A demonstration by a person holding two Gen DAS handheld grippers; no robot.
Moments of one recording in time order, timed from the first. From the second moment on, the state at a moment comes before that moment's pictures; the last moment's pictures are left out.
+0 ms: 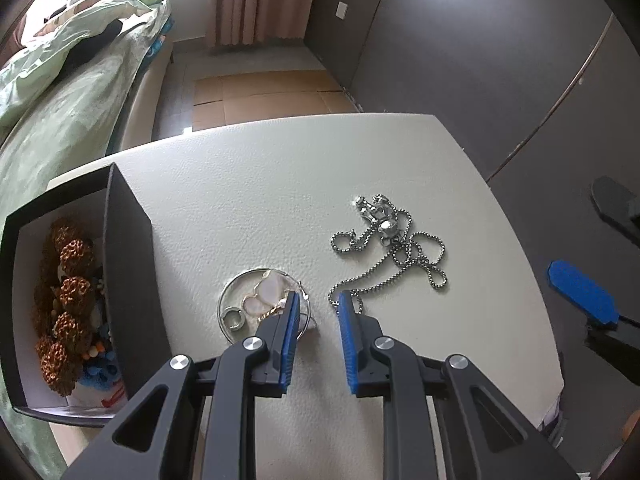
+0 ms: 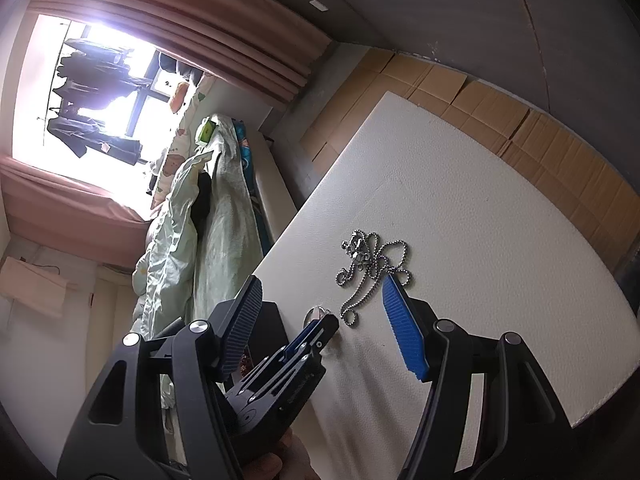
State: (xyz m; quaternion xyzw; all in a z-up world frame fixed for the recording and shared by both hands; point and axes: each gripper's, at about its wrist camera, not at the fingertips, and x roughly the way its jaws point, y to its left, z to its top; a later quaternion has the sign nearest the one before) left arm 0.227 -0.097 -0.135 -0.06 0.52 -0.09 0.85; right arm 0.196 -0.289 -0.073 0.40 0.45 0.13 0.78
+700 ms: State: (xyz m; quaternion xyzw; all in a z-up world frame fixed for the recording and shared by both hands) left arm 0.233 -0.087 -0.141 -0.10 0.53 -0.10 0.83; right arm 0.195 -0.278 -0.073 0.39 0.46 0.13 0.79
